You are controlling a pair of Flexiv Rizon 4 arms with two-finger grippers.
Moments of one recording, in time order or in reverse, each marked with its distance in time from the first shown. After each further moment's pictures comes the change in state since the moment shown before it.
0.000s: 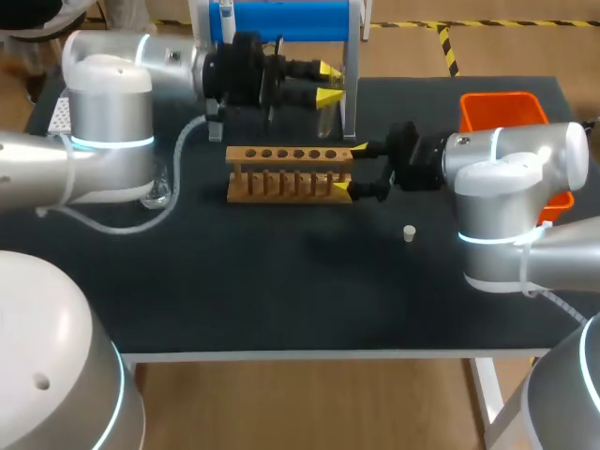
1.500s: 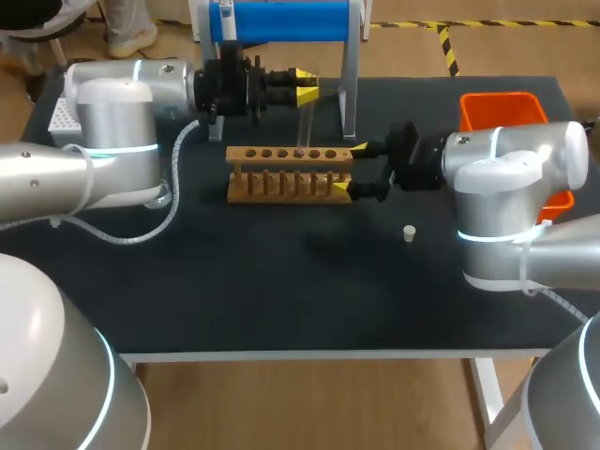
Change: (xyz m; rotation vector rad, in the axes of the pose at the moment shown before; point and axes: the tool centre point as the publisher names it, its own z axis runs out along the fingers) left arm -0.050 0.095 -0.044 -0.003 -0.168 -0.258; right arm 0.000 0.001 0.000 0.003 0.001 0.000
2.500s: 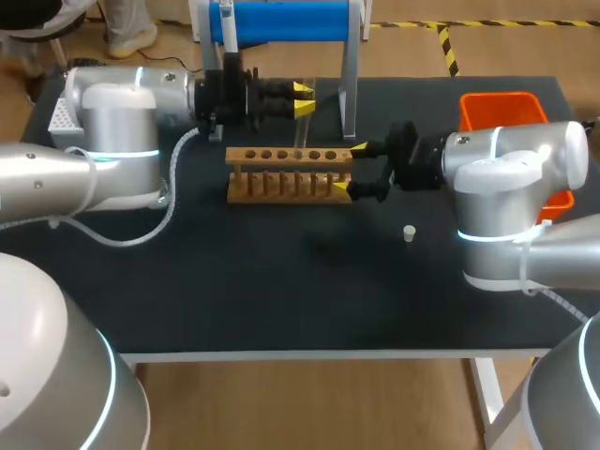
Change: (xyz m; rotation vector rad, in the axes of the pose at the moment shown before) left arm -0.004 0.033 -0.006 -0.088 0.002 -0.014; right arm 0.000 0.000 0.000 0.000 0.000 0.000
